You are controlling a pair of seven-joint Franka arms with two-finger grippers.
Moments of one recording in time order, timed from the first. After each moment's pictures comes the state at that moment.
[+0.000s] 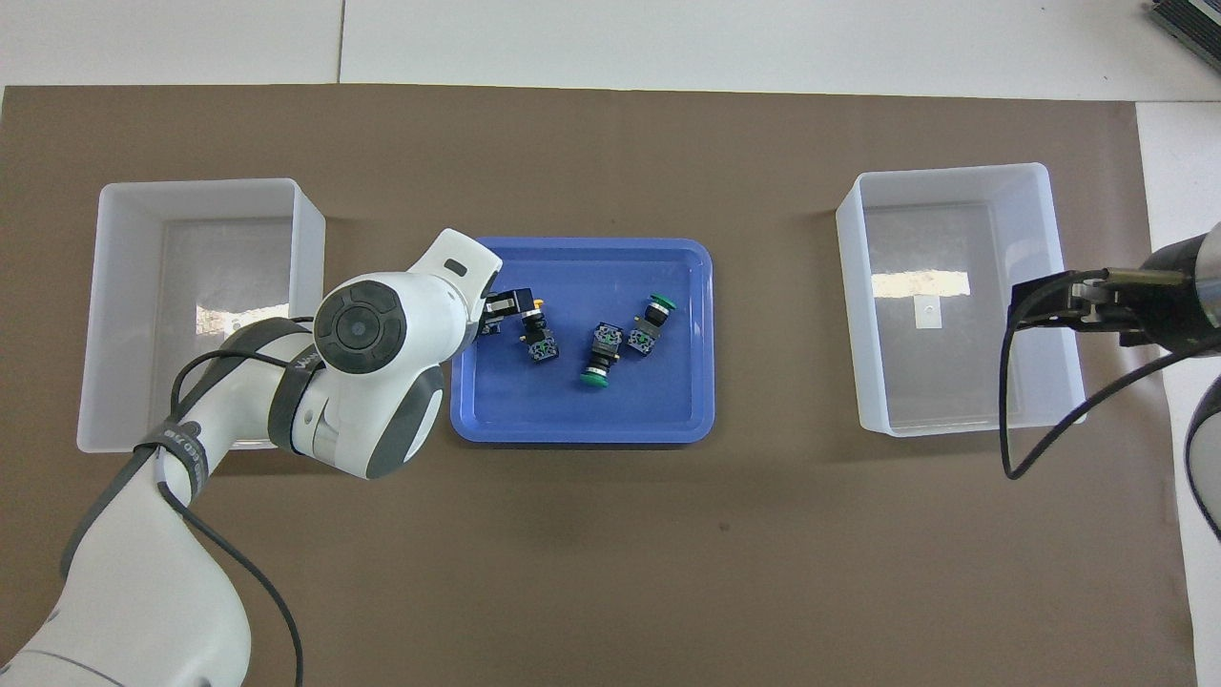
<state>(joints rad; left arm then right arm) -0.45 0.29 -0.01 -2.01 0.02 2.56 -0.63 0.03 -0.08 0.03 -1.68 -0.02 1.63 0.22</state>
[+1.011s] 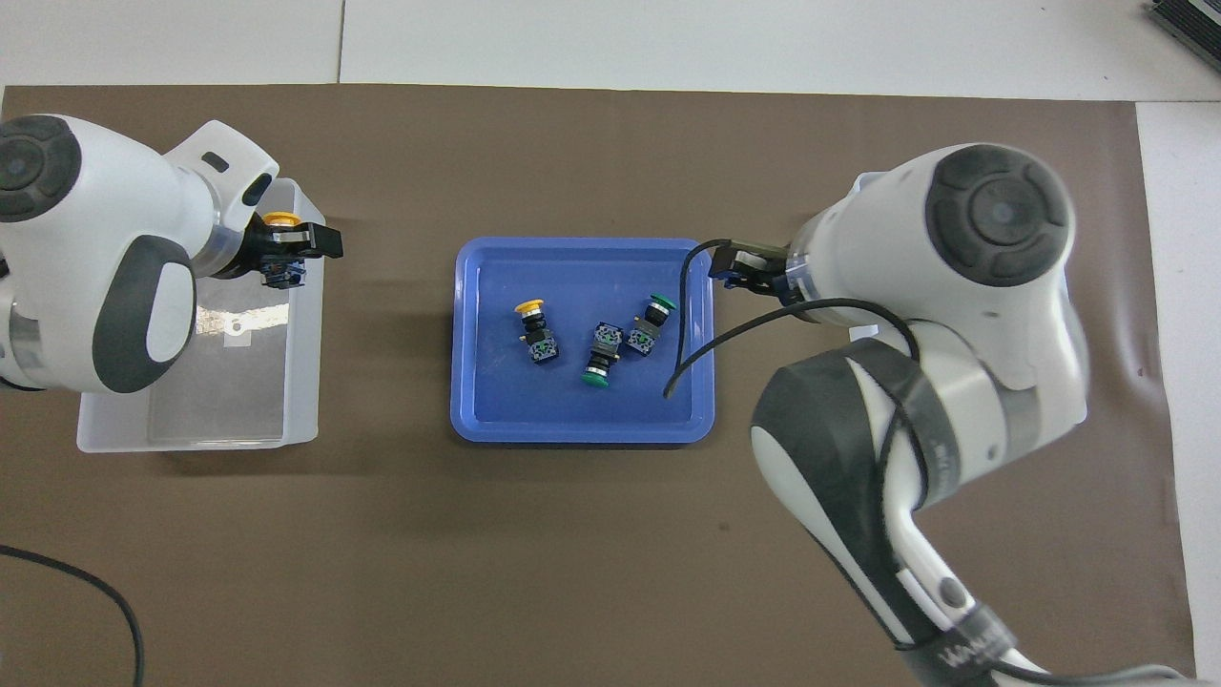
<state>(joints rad) -0.12 0.20 0.00 -1.81 0.02 2.14 -0.20 0.37 0.20 0.04 -1.70 -0.02 2.04 0.76</state>
